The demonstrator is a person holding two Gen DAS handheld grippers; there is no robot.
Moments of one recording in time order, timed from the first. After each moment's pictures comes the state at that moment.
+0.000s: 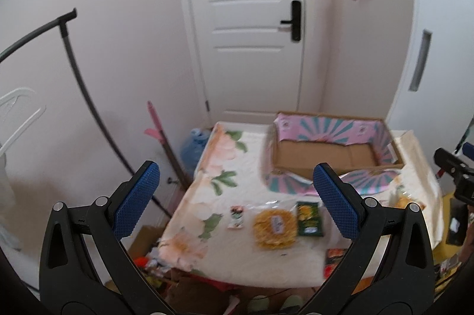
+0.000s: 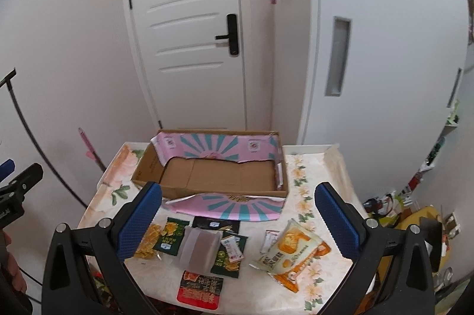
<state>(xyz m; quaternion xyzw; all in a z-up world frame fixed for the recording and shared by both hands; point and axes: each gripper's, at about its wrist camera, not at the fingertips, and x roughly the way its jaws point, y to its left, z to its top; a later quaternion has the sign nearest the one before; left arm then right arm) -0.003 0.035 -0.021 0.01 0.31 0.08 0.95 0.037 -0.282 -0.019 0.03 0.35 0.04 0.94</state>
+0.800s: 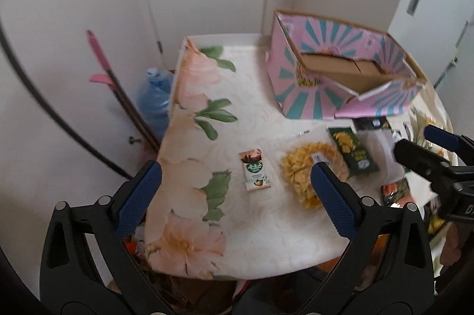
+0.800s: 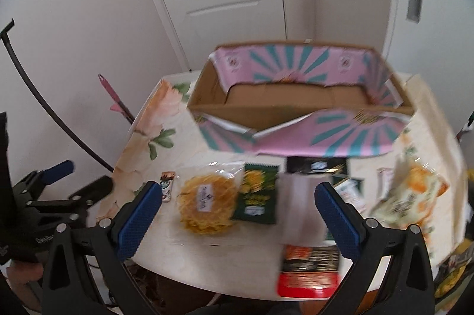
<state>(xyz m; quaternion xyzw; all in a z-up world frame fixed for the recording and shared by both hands) 0.073 0.121 -0.177 0.02 0.45 -0.07 0.89 0.062 -0.143 -0.143 0.07 0.46 0.10 0.88</state>
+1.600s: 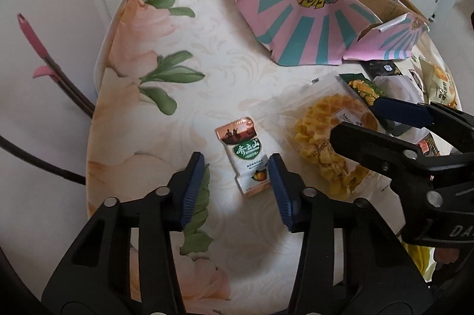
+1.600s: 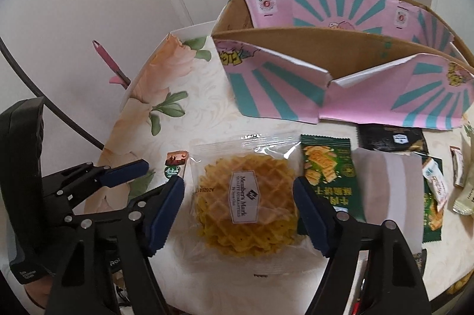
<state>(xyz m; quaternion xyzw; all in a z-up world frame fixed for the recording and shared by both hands) 0.110 0.109 -0.269 0.04 0.51 -0.16 0.84 0.099 -0.081 -0.228 0.07 0.51 0.13 0.85</state>
